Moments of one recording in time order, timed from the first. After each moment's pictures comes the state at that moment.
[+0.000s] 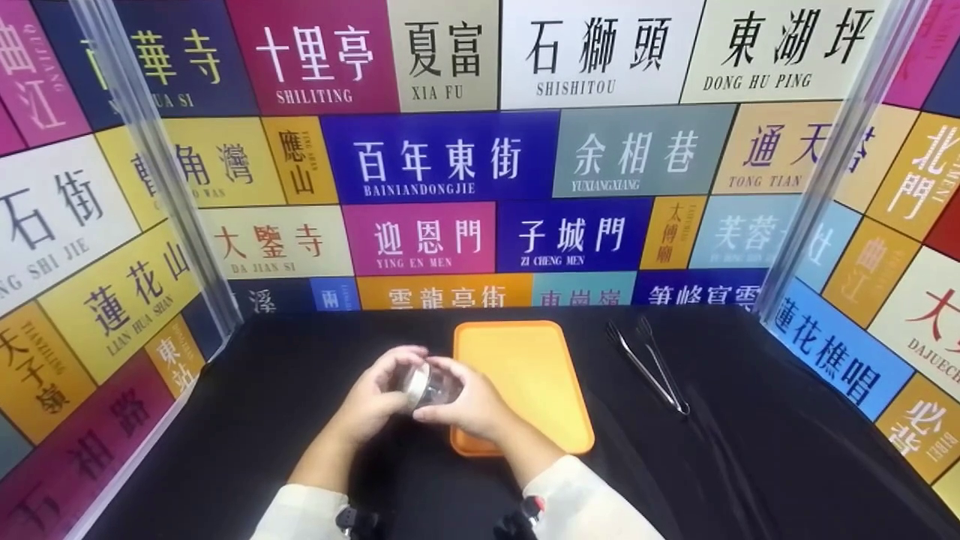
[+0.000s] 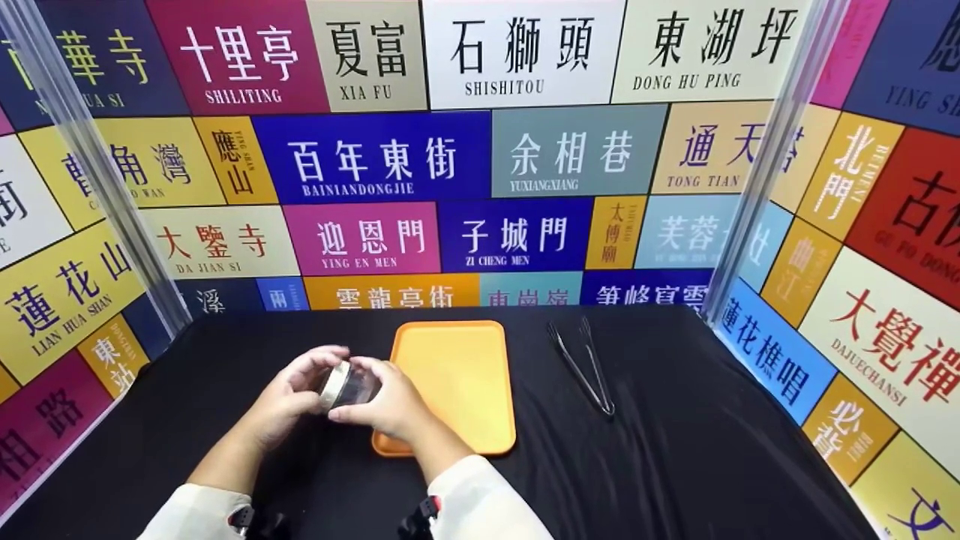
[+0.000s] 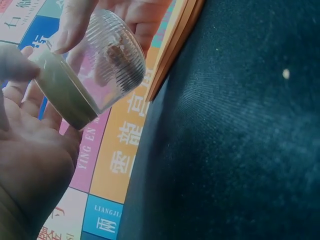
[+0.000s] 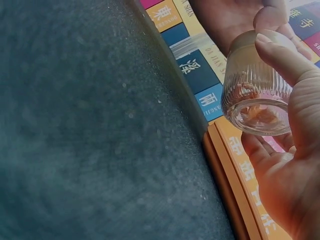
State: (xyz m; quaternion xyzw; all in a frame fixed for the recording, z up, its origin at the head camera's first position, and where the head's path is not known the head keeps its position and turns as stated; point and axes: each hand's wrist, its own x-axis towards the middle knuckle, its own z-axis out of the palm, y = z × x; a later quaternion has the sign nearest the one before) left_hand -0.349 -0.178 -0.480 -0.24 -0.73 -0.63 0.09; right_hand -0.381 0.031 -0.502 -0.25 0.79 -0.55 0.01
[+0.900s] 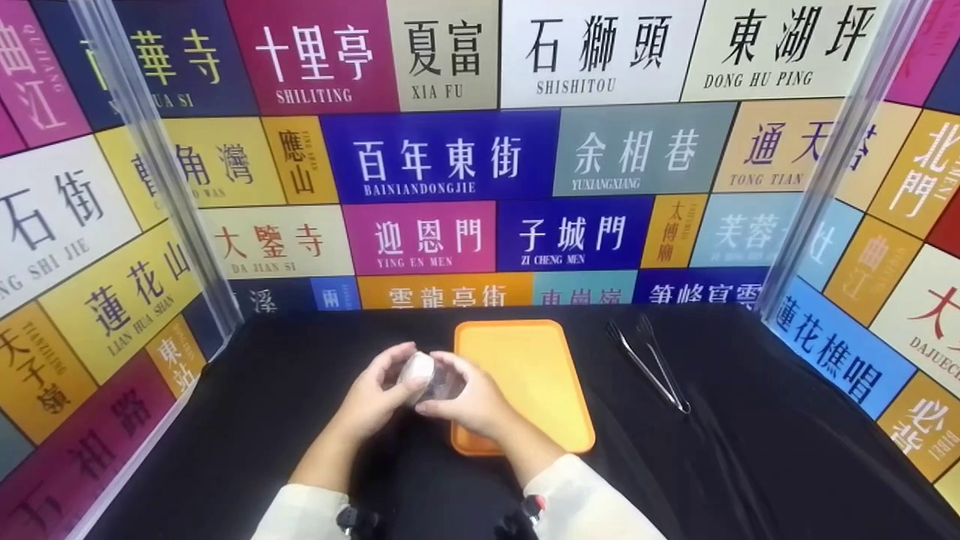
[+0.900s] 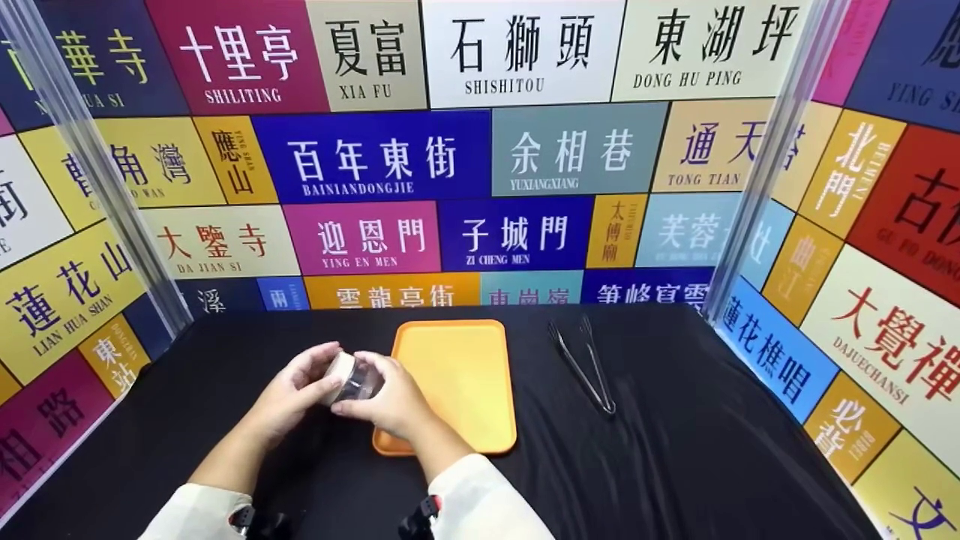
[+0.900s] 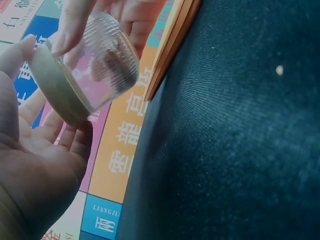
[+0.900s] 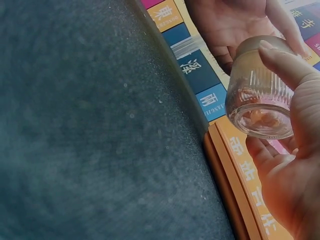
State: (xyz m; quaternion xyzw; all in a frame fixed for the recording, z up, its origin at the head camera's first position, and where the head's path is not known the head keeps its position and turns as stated) left_hand -0.350 -0.178 -0.480 -0.11 -0.79 -0.60 0.07; right_hand -0.380 0.031 -0.498 -0.24 0.79 -0.57 0.00
